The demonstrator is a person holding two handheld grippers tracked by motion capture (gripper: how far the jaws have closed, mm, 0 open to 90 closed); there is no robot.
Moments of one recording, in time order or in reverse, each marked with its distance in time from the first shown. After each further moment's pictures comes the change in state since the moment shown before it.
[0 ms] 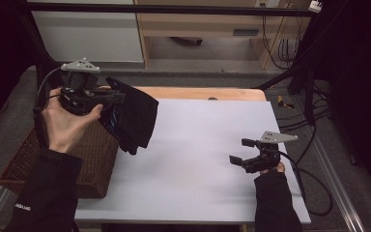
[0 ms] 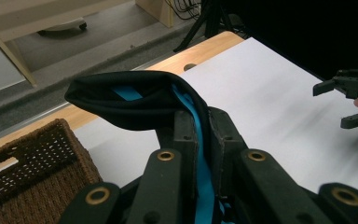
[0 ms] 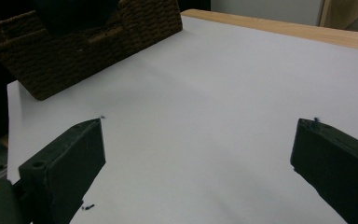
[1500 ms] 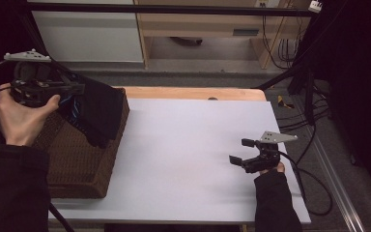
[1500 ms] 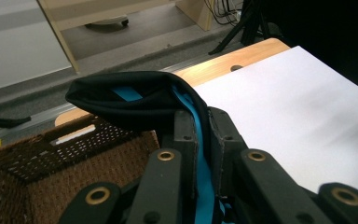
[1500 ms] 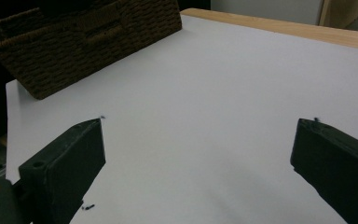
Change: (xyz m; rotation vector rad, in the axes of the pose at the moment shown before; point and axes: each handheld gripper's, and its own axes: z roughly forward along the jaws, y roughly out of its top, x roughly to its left) left arm 0.067 -0.021 -0.049 -0.017 0.127 -0.099; right arm 0.000 0.000 0.000 0.004 -0.003 -0.003
